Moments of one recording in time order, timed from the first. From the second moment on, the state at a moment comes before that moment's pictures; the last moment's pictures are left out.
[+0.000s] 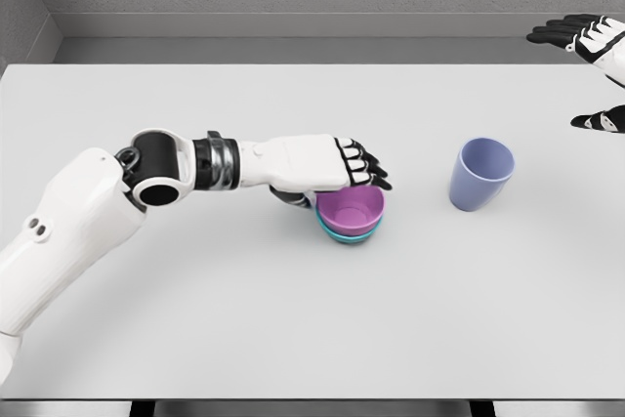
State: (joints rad) left arm -0.74 0.40 -0.80 -1.46 -0.64 -0.61 -0.48; right arm -0.32 -1.16 0.31 -1.65 0.10 -0.55 0.11
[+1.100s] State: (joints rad) left arm -0.77 0.80 -0.69 -1.23 -0.35 -0.61 -0.48; right arm -0.63 -1.11 0.44 -1.60 0.36 -0.52 0.52
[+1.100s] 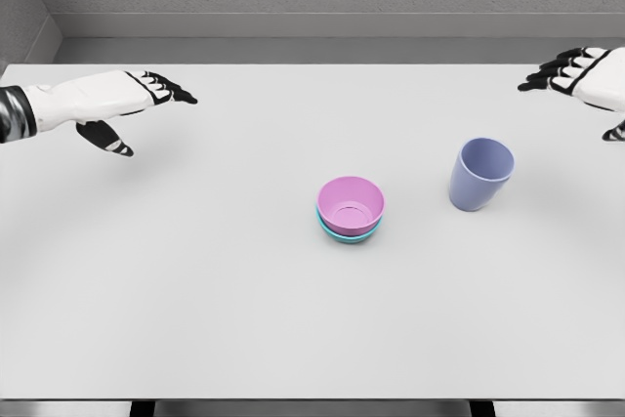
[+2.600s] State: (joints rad) left arm -0.77 0.79 -0.69 -1.23 -0.36 -0.61 -0.48; right arm -0.74 -0.95 0.82 -1.50 0.38 -0.49 0.53
